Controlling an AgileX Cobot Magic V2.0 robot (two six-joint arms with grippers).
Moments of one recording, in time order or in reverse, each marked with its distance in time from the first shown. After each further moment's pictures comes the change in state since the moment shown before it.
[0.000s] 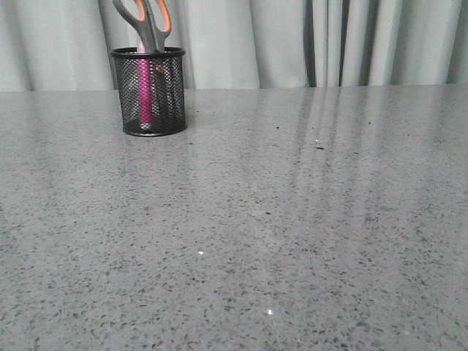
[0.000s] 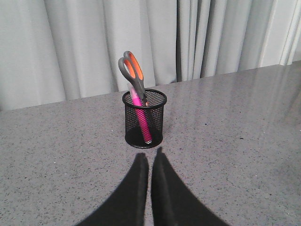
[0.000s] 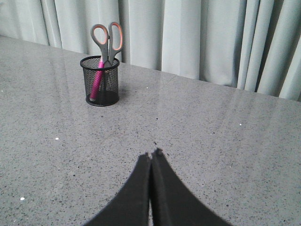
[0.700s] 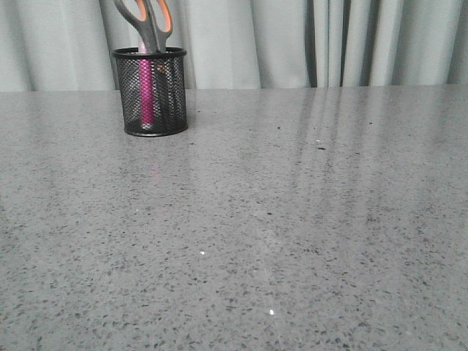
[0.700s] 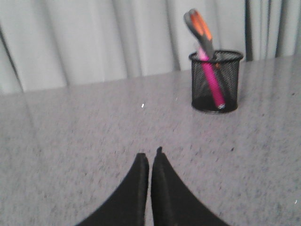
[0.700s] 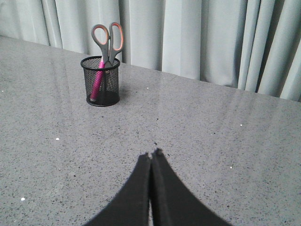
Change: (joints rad) left arm 0.155 -0.189 0.515 0.159 -0.362 -0.061; right arm 0.000 0.000 0.000 0.000 0.000 0.000
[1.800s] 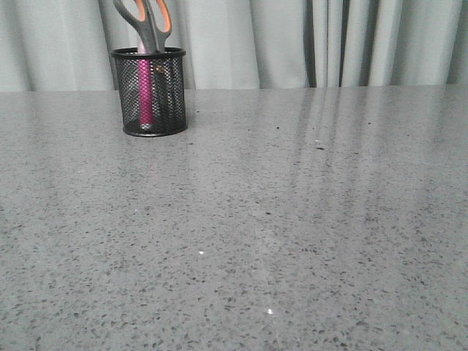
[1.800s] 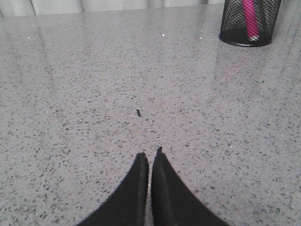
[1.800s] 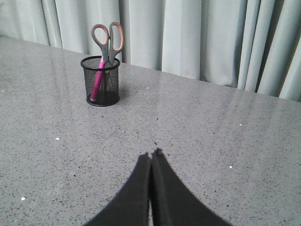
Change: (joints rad) left arm 0.078 -0.028 0.043 0.000 0.157 -0.027; right arm 0.000 0.000 0.000 0.000 -0.002 0.000
